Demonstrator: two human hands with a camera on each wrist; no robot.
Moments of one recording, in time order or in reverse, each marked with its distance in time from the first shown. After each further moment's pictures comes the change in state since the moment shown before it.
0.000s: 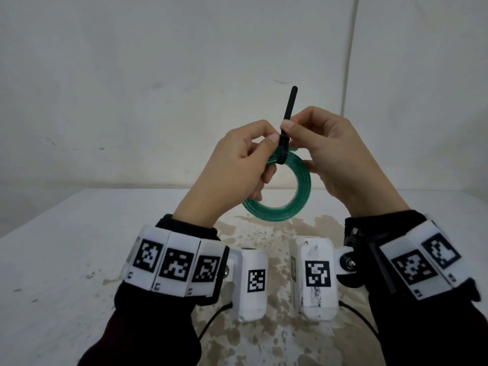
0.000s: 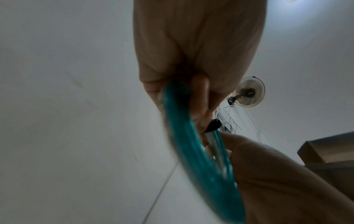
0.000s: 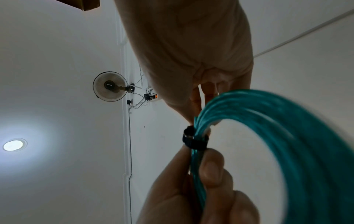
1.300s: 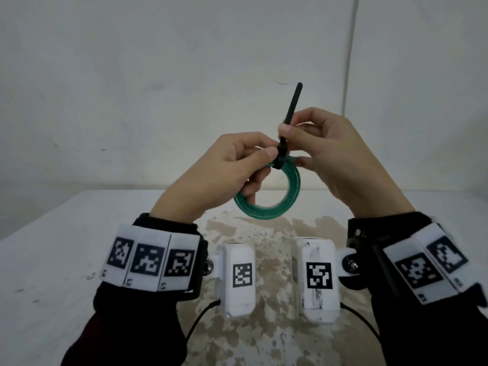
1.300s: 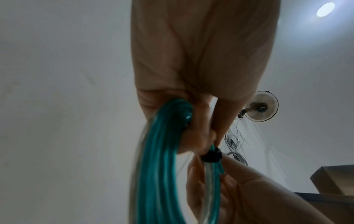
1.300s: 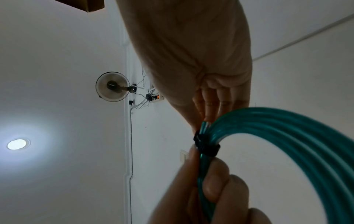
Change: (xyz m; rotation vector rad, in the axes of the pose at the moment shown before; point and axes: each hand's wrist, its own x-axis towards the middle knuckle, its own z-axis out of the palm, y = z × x) left_hand -0.004 0.003 -0.013 -0.102 -0.144 -0.084; right_hand 0.000 -0.002 -0.003 0.126 -0.055 0.030
